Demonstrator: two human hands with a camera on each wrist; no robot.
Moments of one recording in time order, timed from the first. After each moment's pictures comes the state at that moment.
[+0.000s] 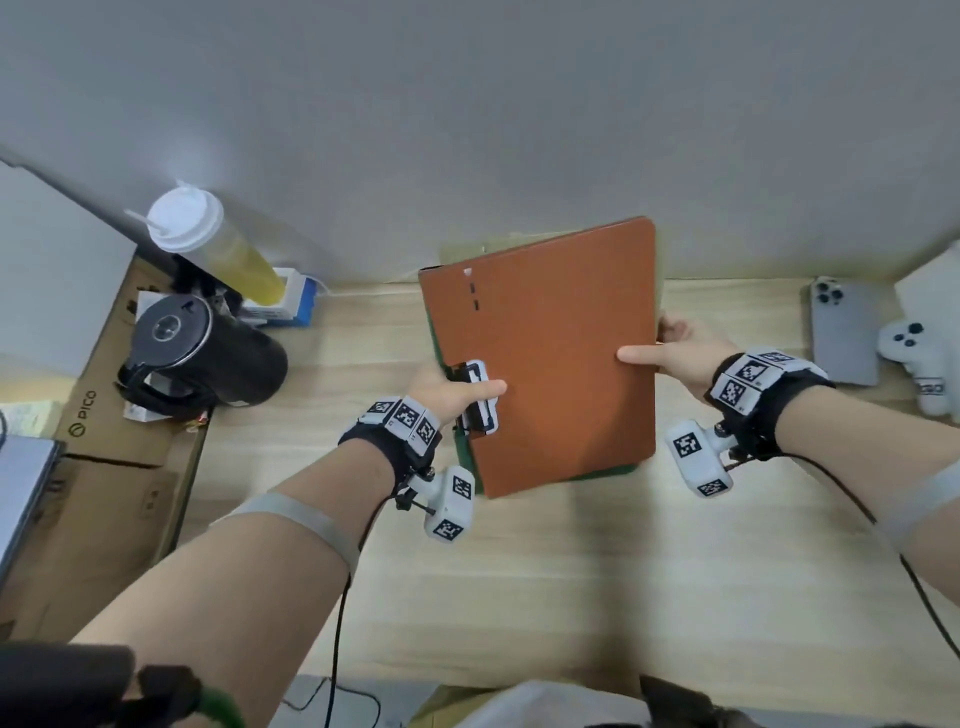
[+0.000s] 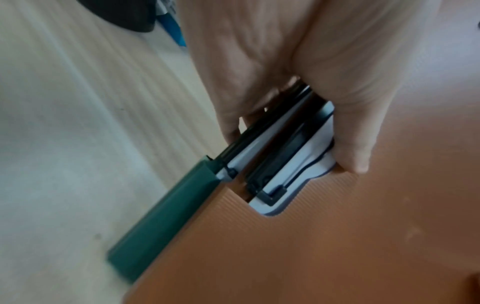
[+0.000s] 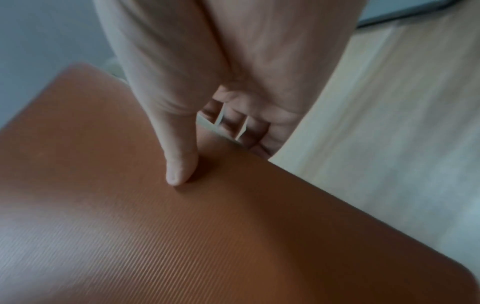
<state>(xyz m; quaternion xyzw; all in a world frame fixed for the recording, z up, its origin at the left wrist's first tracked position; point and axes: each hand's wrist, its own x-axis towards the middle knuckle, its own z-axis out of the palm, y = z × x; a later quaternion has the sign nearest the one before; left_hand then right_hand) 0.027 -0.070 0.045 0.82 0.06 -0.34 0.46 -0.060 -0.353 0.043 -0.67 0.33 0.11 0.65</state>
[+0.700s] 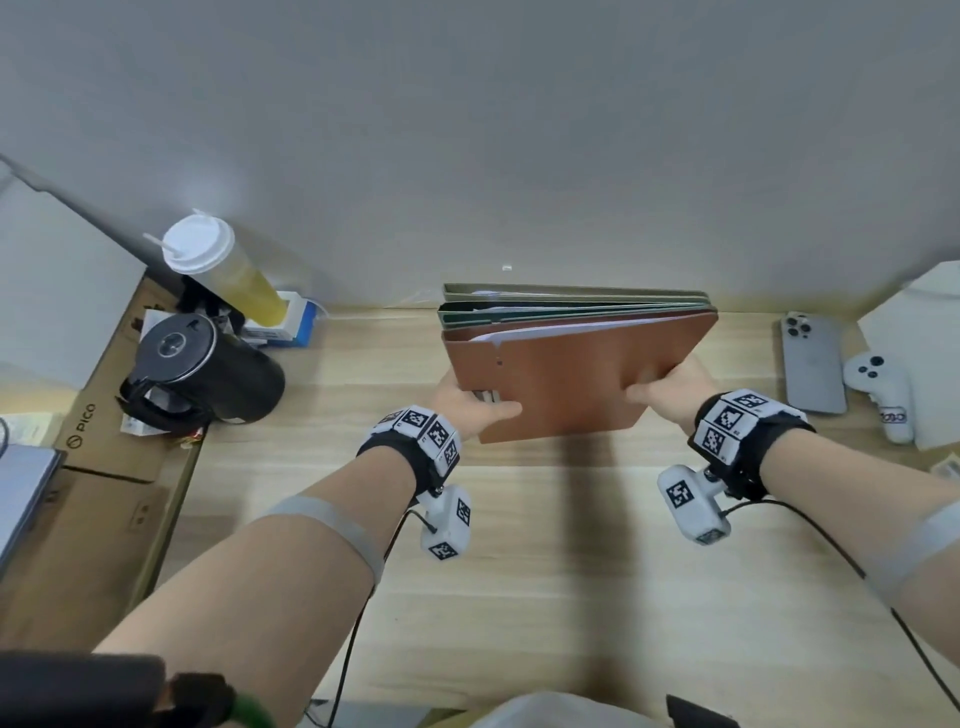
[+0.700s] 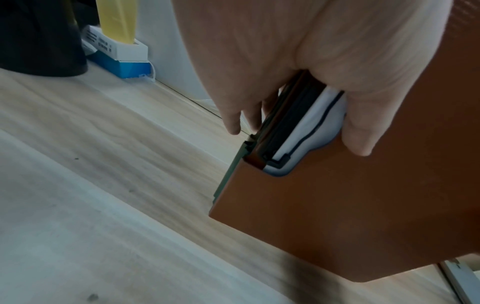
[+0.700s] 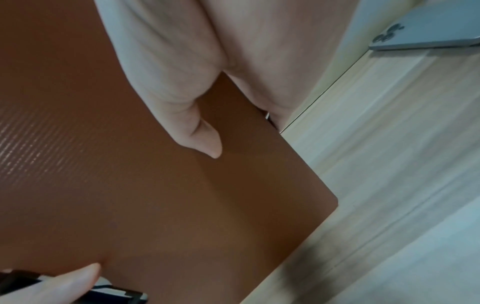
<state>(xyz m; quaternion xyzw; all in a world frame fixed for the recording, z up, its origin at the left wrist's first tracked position) 0.012 -0.100 0.056 0.83 -0.01 -0.30 0.47 -0.081 -0.343 0.061 -0.77 0.34 0.05 0.54</state>
